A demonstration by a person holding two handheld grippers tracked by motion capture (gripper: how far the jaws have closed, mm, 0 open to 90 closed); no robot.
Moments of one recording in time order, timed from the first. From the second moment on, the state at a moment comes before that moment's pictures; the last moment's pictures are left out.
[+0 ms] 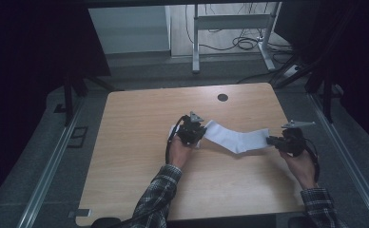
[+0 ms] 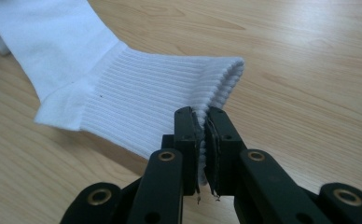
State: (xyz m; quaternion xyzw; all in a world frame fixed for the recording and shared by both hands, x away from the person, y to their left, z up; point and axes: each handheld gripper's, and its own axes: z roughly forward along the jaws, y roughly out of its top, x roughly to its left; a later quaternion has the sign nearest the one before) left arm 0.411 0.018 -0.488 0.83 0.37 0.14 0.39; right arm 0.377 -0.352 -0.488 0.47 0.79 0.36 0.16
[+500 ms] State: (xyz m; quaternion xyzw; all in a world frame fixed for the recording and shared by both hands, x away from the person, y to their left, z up) left arm 0.356 0.079 -0.477 0.81 0.39 0.15 0.41; right arm 0.363 -0.310 -0.476 0.42 0.81 0.38 0.13
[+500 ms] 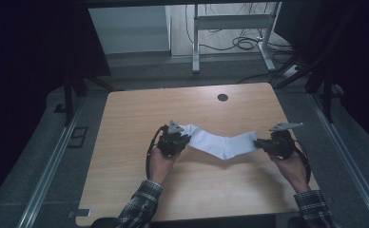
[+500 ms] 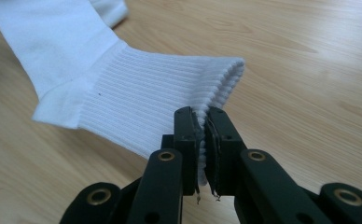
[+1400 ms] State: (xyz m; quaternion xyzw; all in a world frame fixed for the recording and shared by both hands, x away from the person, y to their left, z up) left arm 0.281 0.138 -0.518 0.81 0.43 0.15 0.37; right arm 0.346 -0.236 -0.501 0.35 0.87 0.34 0.08
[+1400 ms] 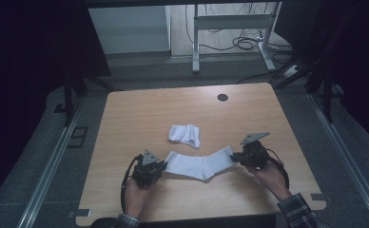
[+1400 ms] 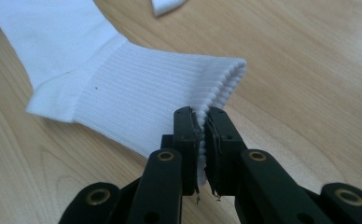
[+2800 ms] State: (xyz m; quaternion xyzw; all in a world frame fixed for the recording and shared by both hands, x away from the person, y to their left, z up) left arm 0.408 0.118 -0.496 0.80 0.47 0.17 0.34; right arm 0.370 -0.298 -0.525 0.39 0.85 0.30 0.17
